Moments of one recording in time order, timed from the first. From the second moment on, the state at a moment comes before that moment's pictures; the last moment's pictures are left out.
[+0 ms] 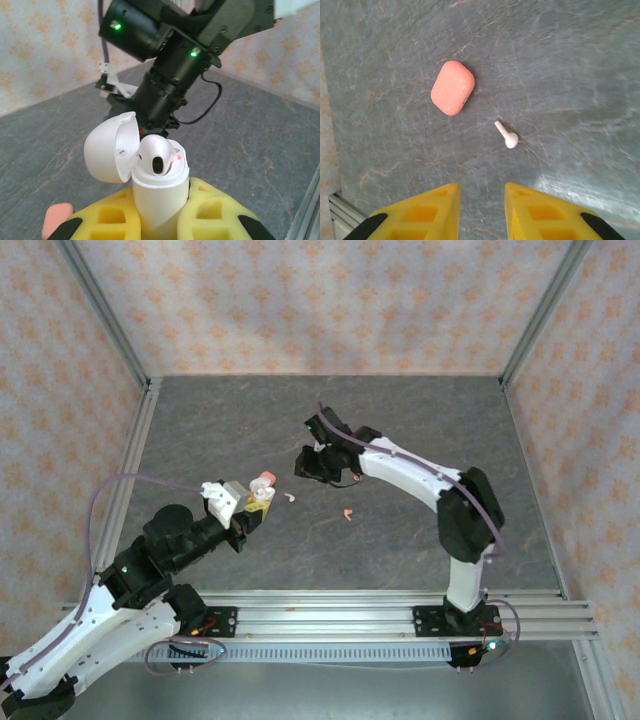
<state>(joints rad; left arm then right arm) -0.75 0.47 0.68 -0.45 -0.03 -0.02 0.75 1.90 1.56 -0.65 -0.24 0.82</state>
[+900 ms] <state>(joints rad) -0.75 0.52 0.67 -0.50 -0.07 0.03 0.85 2.22 1.73 -0.69 -0.33 0.80</state>
